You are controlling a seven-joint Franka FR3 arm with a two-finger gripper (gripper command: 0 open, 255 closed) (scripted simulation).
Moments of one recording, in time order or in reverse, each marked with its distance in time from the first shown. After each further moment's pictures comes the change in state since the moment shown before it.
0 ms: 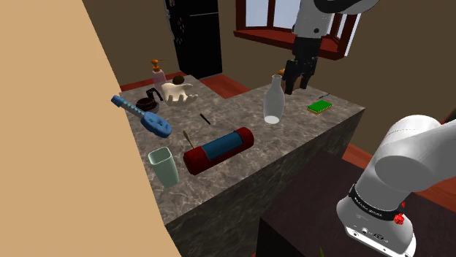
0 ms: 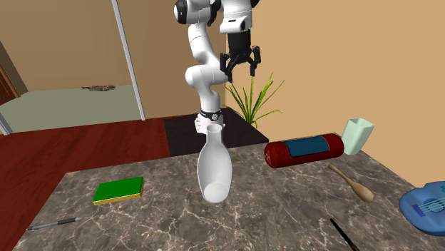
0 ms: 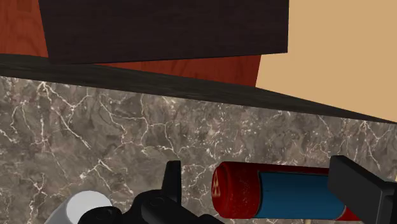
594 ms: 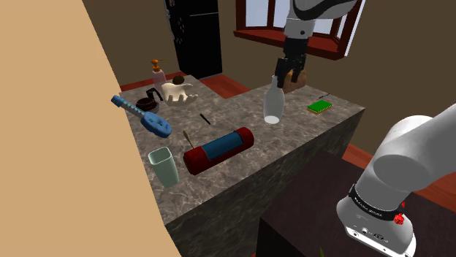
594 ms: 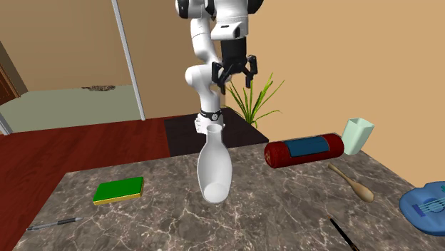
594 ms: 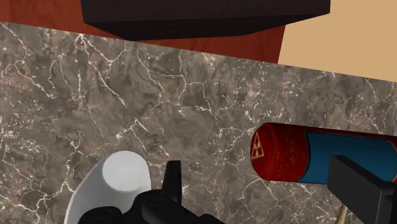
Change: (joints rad) arm -0.031 0.216 -0.070 0.111 -0.066 0.123 -0.091
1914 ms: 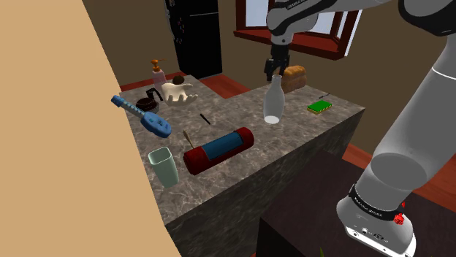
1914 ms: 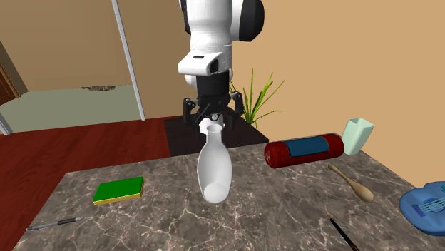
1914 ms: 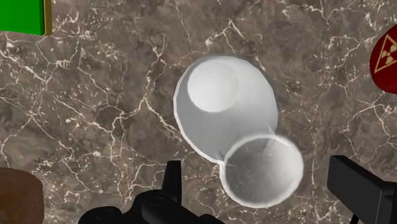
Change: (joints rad) arm -0.054 0.501 -0.129 0.340 -0.016 0.214 -0.190
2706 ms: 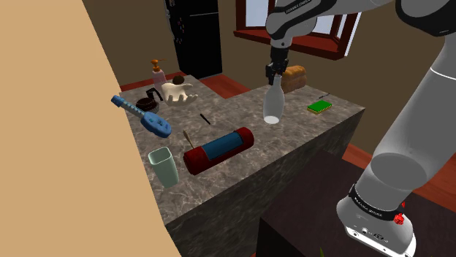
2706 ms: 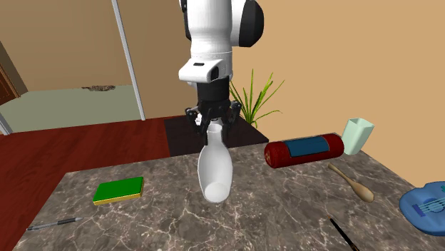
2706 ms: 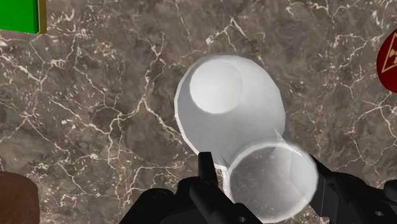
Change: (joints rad) arm 0.000 0.011 0.000 -0.020 0.004 0.032 -0.002
